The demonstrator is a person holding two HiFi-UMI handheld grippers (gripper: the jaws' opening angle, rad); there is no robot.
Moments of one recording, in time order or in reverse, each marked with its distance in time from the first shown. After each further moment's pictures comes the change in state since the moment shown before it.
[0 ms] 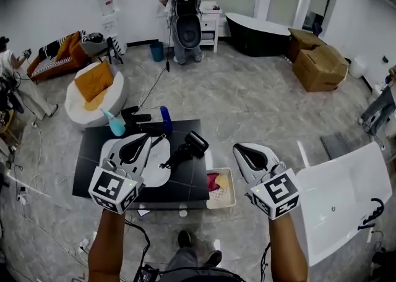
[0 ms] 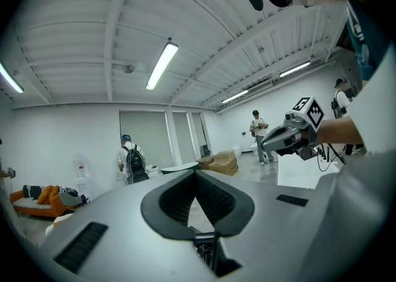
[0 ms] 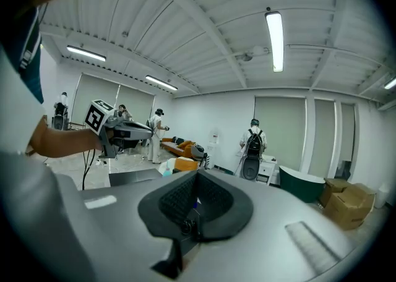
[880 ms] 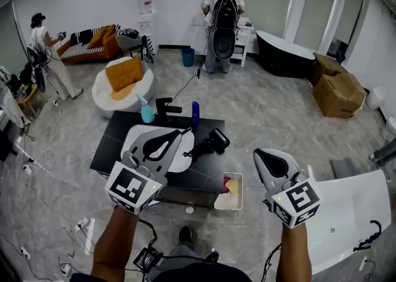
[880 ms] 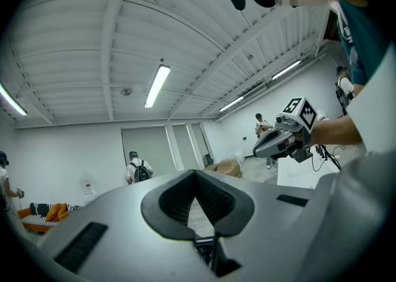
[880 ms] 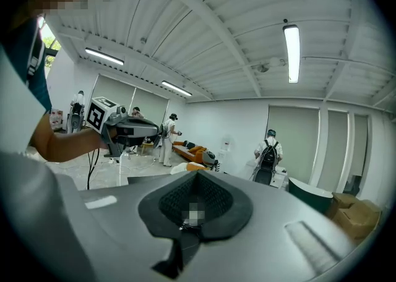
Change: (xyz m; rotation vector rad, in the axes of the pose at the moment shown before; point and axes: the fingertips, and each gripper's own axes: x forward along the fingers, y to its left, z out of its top) left arm -0.123 -0.057 0.081 0.099 -0.107 0.037; right arm -0.077 0.093 0.062 -0.096 -0.034 0.102
